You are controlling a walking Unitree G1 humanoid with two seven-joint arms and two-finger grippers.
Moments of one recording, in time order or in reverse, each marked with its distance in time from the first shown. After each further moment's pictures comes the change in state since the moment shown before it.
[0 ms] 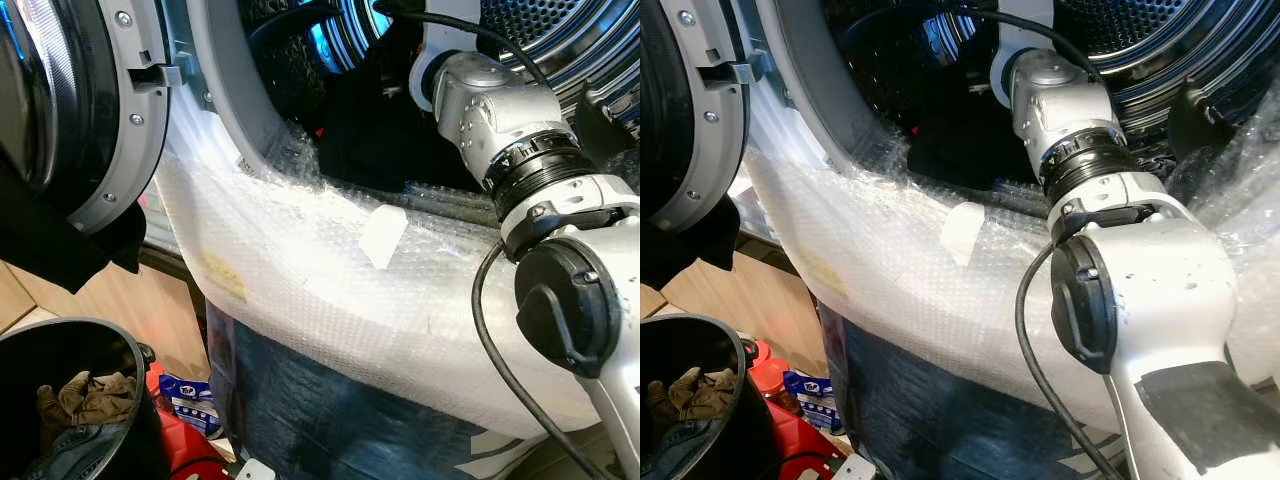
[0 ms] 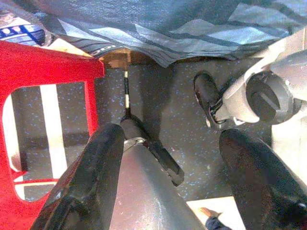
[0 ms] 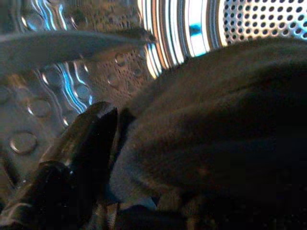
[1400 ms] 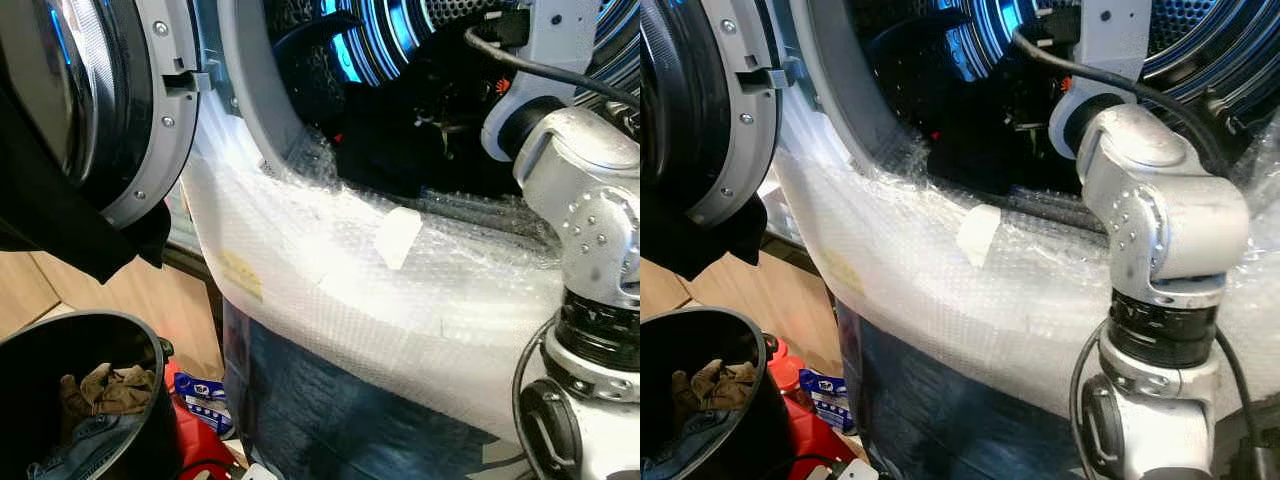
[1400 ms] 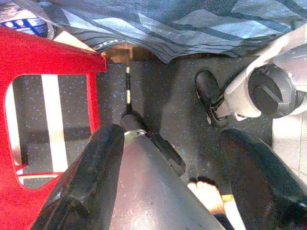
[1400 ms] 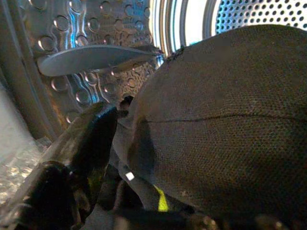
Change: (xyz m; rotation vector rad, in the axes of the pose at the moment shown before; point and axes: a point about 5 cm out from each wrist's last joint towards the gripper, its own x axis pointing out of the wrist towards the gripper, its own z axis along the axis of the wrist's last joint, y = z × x) left arm 0.000 -0.003 -0.003 0.017 0.011 -0.023; right arm -0.102 -0.028 -0.015 0.028 -0.072 -0.001
